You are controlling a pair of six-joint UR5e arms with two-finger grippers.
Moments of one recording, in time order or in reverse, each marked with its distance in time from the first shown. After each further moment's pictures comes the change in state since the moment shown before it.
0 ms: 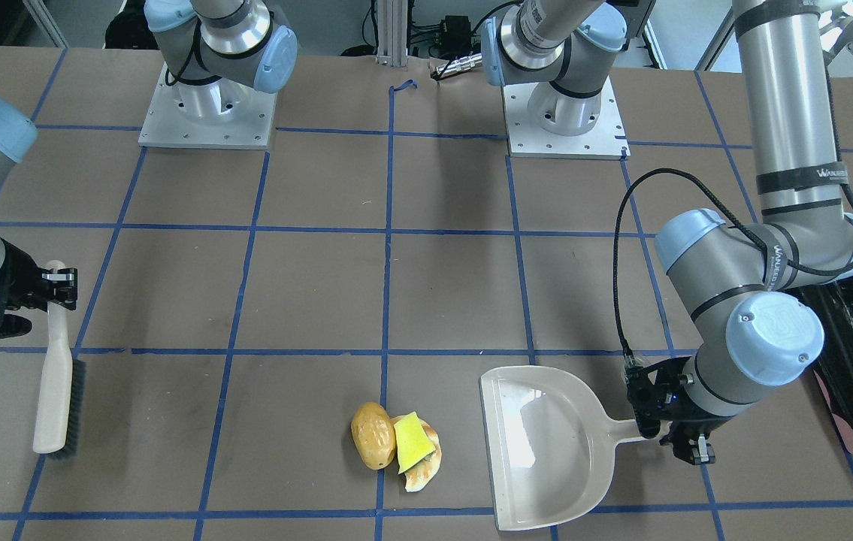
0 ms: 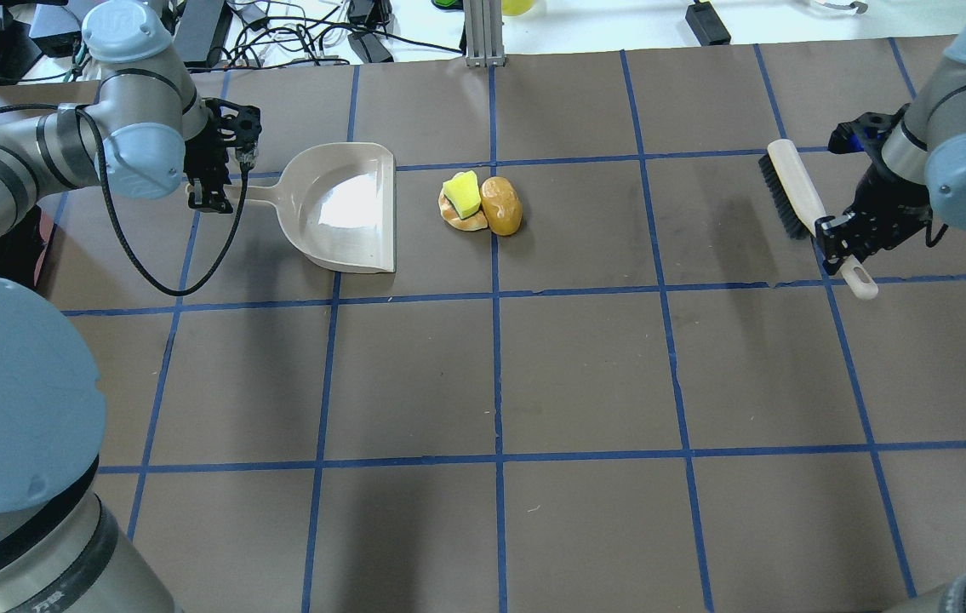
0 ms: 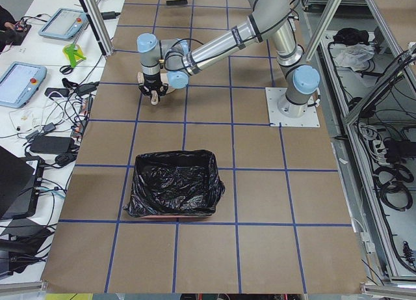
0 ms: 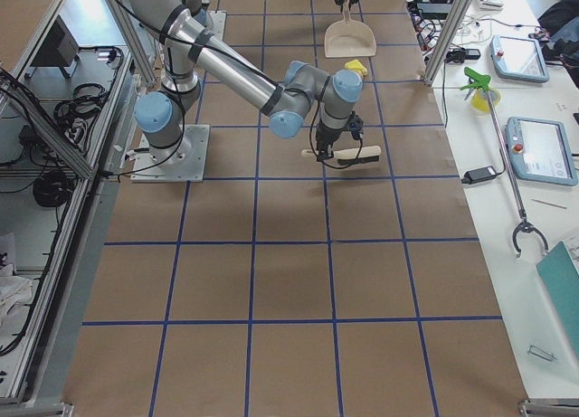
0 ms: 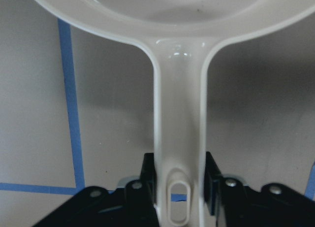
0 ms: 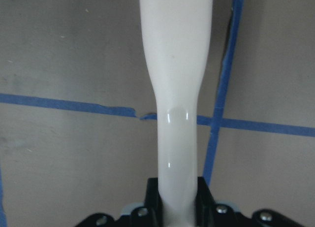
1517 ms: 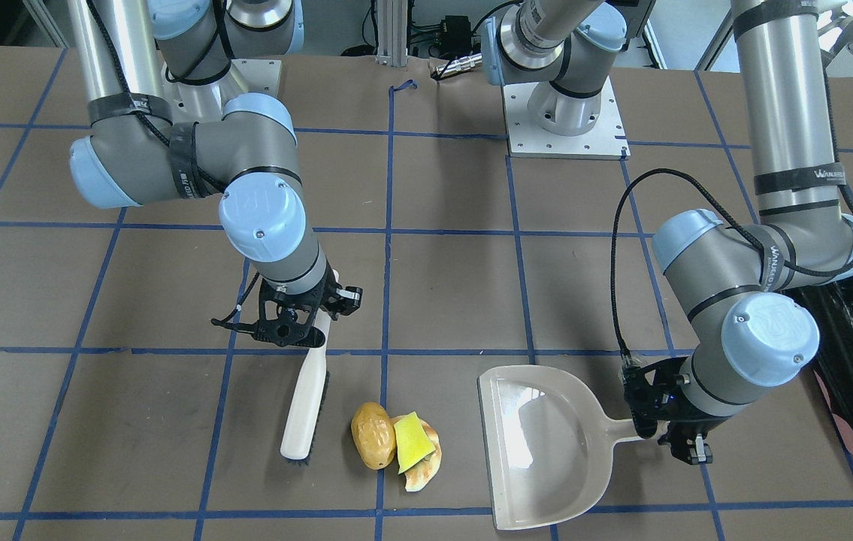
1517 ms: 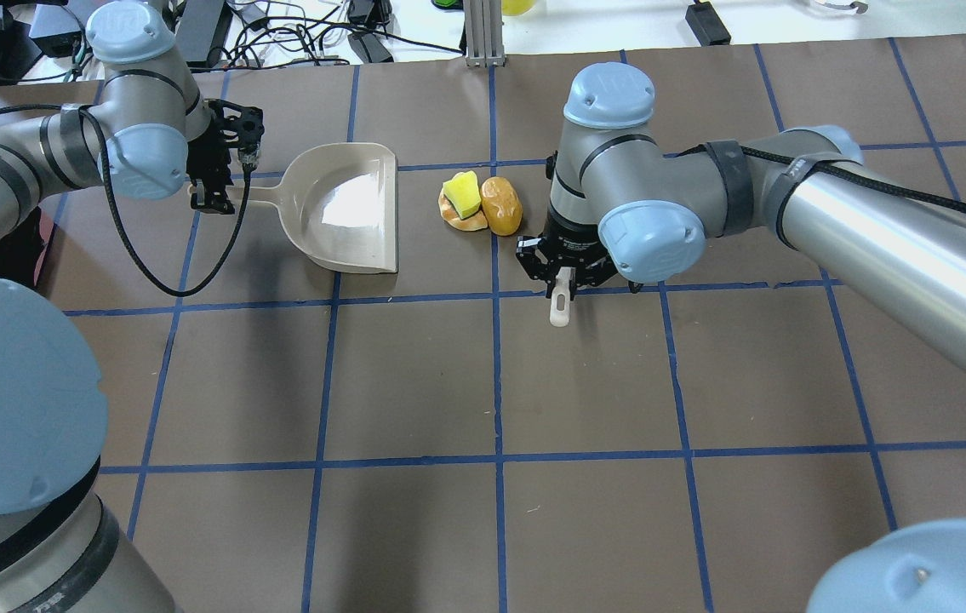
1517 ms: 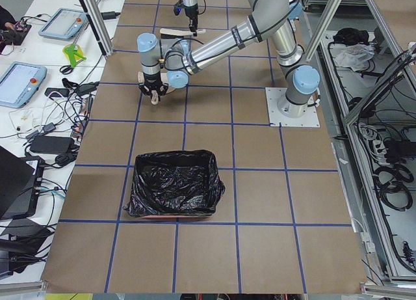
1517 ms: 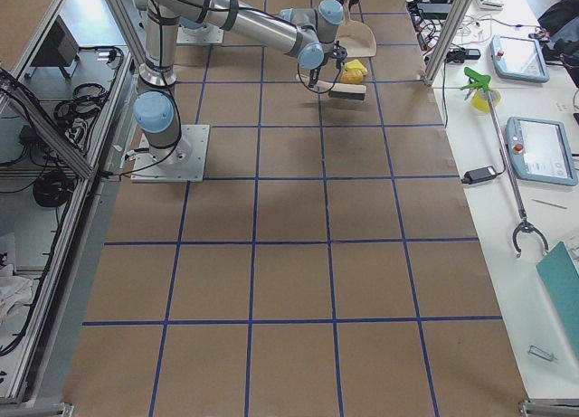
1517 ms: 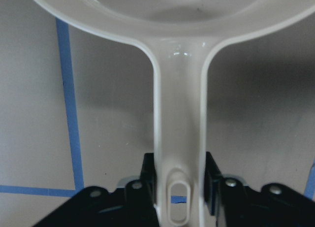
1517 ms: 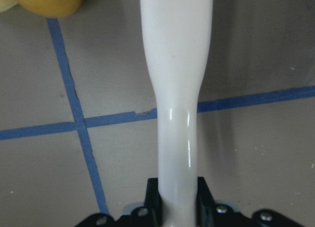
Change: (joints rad) left arm -0.005 -0.001 -0.001 -0.001 0.002 -0.003; right arm 0.565 0.113 -0.071 -0.082 0.141 0.817
